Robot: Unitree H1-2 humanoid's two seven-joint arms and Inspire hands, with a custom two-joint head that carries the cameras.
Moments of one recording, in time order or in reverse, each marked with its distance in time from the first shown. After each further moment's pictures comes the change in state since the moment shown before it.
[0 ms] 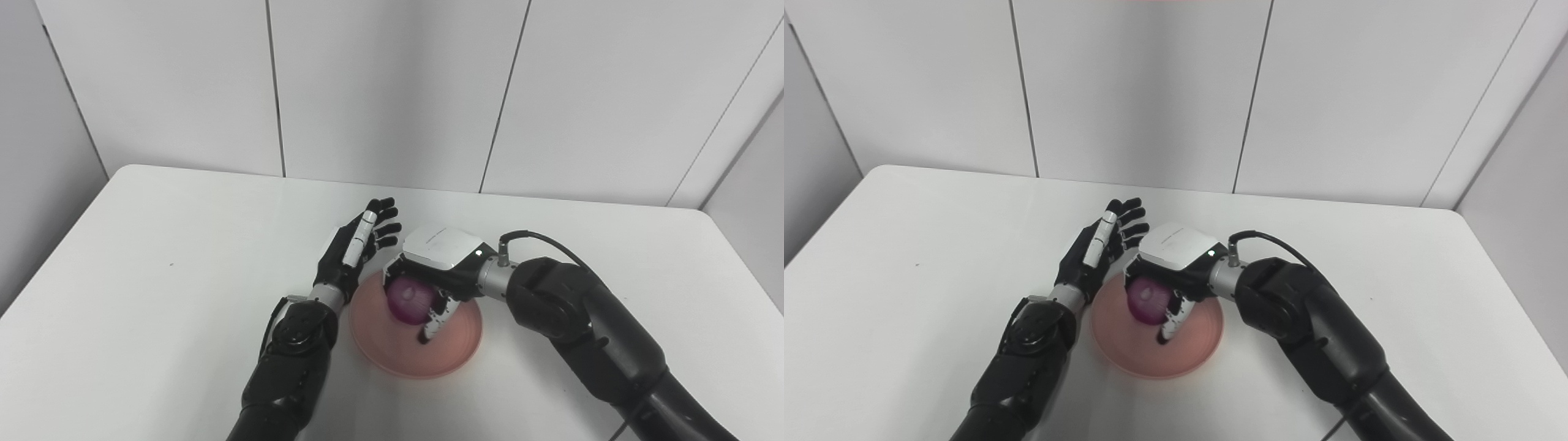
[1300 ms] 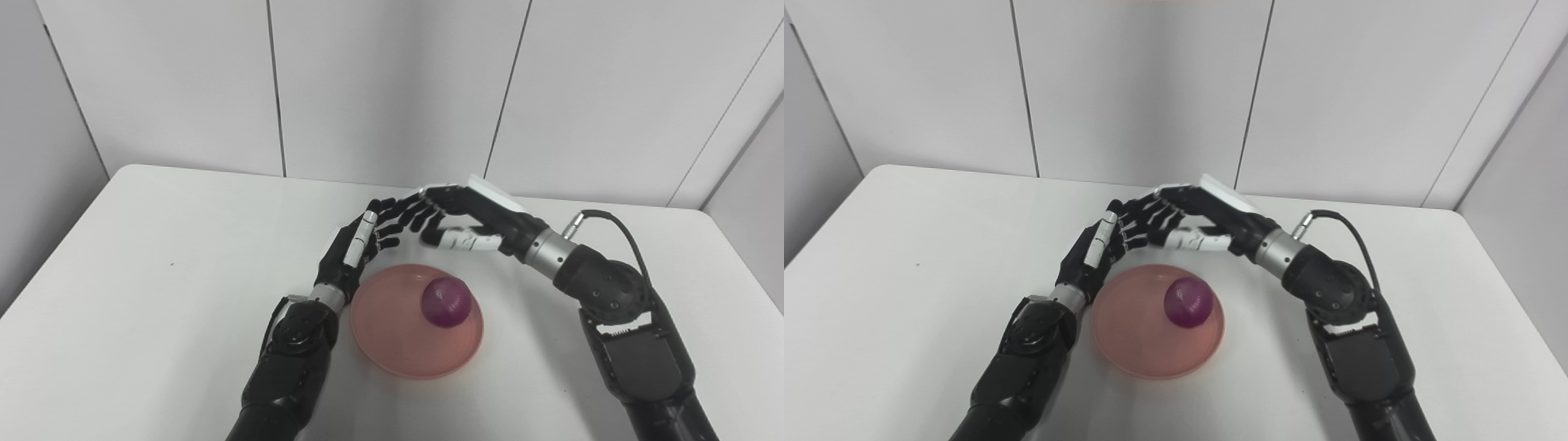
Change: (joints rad) left arm 0.000 0.004 -0.001 0.000 0.003 -0.001 -0.006; right arm 0.086 0.085 -0.397 0.011 0.604 0.184 -0.064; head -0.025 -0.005
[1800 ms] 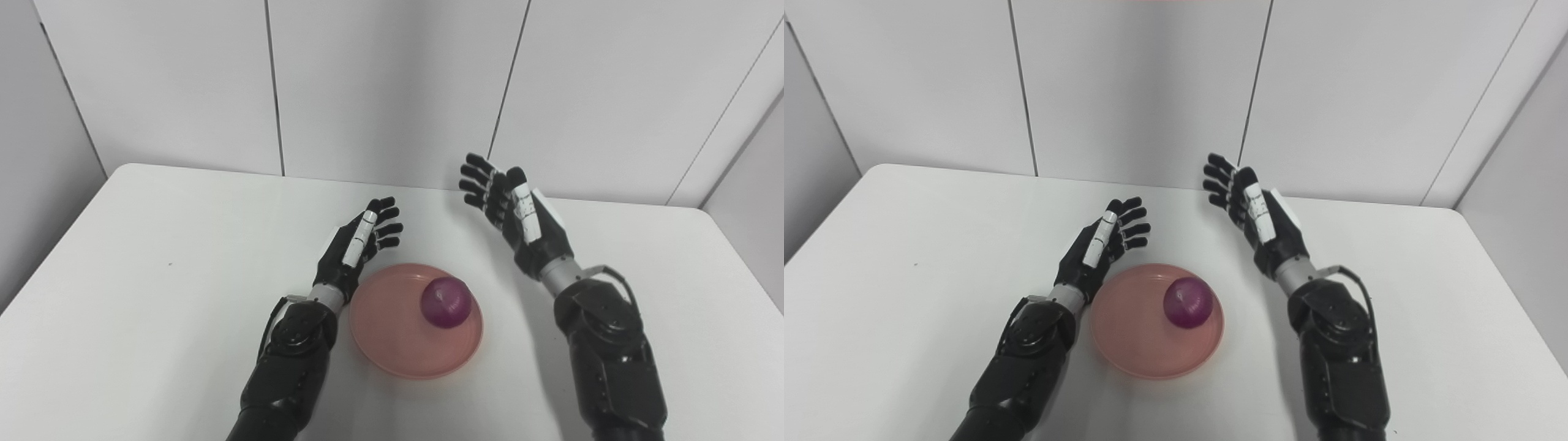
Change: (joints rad) left arm 0.009 0.000 0.002 -0.019 0.000 0.000 0.000; right arm 0.092 0.170 -0.221 0.125 0.297 0.202 -0.214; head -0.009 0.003
